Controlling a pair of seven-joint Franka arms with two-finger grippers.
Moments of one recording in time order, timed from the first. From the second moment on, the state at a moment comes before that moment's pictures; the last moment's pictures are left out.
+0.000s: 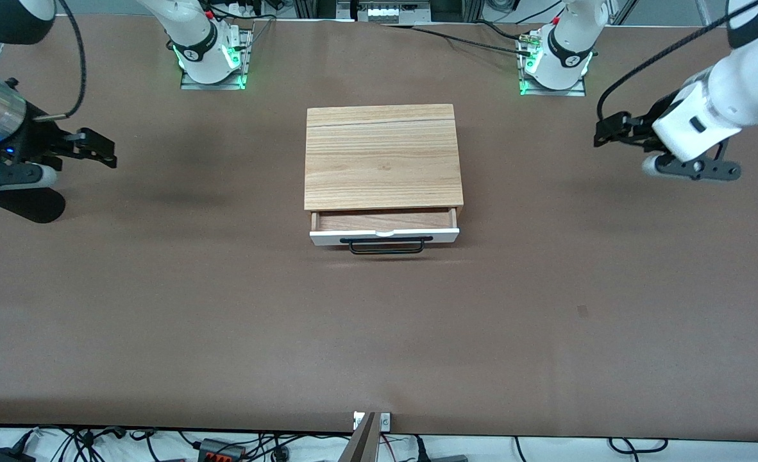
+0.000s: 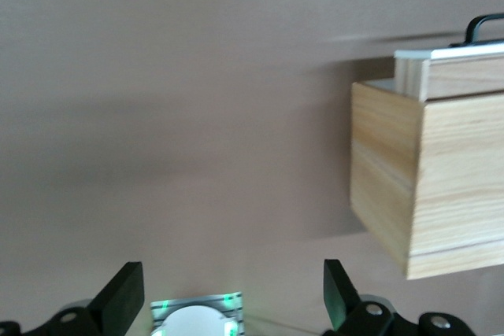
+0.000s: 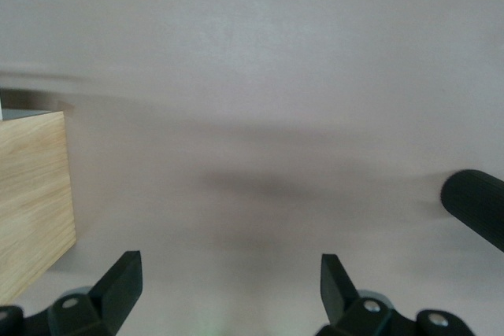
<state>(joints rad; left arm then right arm) 0.34 0.09 -0.51 -1.60 -0.12 1.45 -0.13 0.11 0.06 -0.02 -1.63 -0.01 1.59 -0.01</state>
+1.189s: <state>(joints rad) 0.06 0.46 -0.47 -1.49 -0.12 1.77 -0.33 0.35 0.36 -0.02 -1.60 0.14 2.19 0.02</state>
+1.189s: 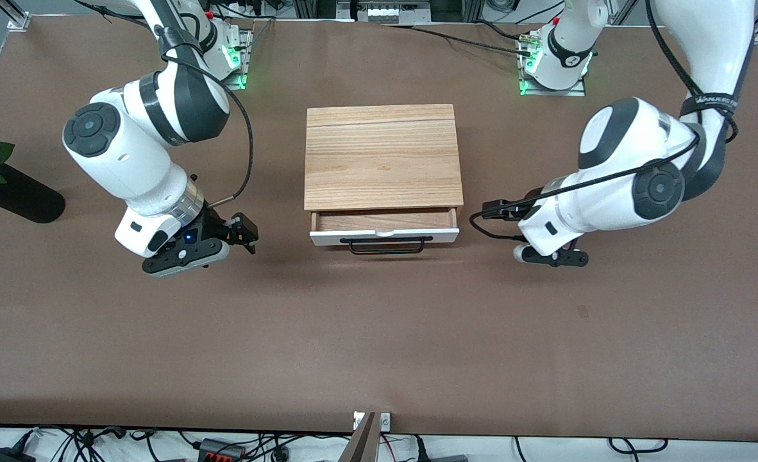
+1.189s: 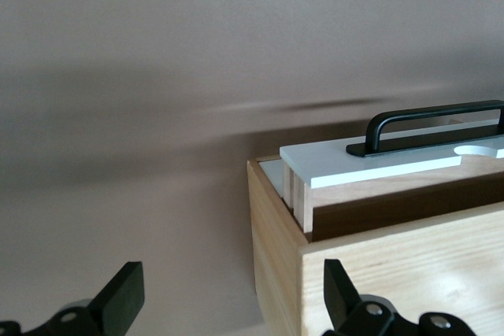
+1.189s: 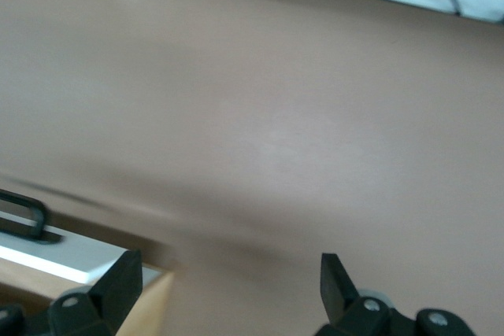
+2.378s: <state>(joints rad) -0.03 0.51 -0.40 -1.49 -0.12 1.90 -0.35 0.48 0.57 0.01 -1.59 0.45 2.64 0.03</state>
